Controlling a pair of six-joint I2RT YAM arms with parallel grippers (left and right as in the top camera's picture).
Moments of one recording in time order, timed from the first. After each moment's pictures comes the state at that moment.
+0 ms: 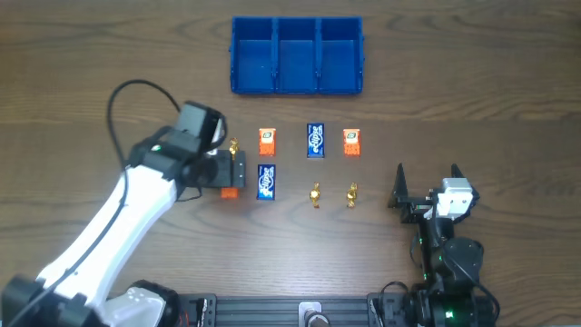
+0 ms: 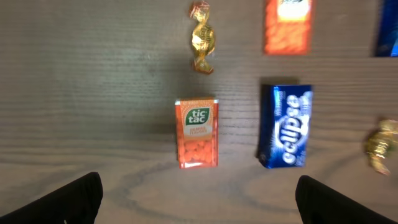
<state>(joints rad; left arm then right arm) -0.39 1.39 0.96 -0.85 0.03 -0.37 0.05 0.01 0.01 -0.07 0.06 0.03</state>
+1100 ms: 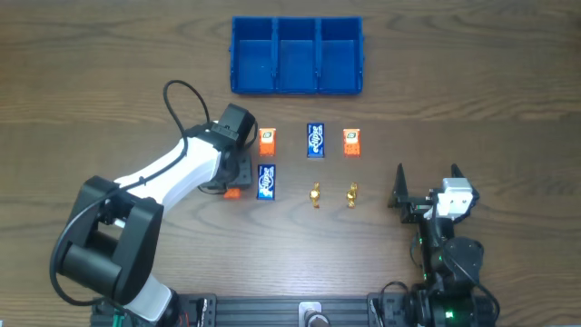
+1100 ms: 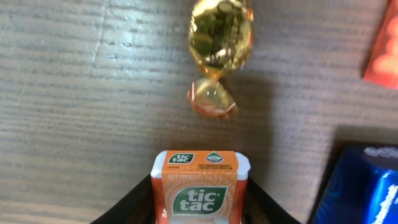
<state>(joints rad) -0.44 1.76 0.96 -0.67 -0.03 -0.50 0.05 0.01 0.01 -0.07 0.06 0.03</state>
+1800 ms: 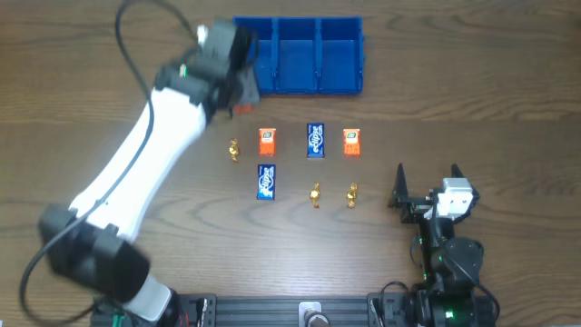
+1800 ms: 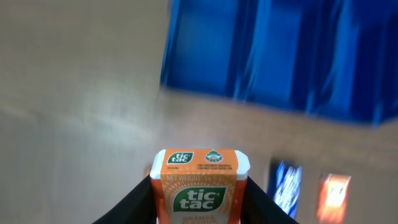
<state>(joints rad) -0.42 1.77 1.66 -0.94 -0.13 -0.56 0.05 0.01 0.01 -0.07 0.06 0.03</state>
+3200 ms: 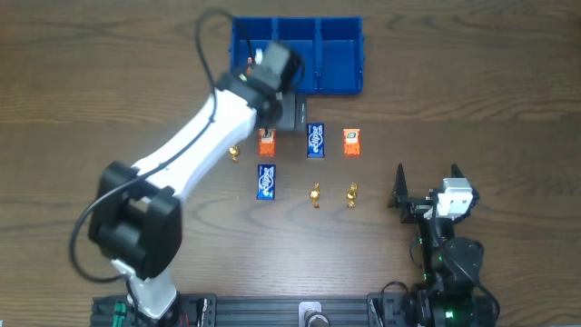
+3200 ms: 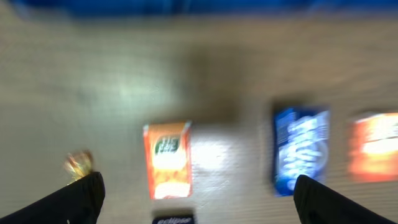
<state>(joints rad) -0.56 1.93 1.49 -0.81 -0.06 -0.51 0.05 0.01 0.01 -0.07 0.06 0.03</state>
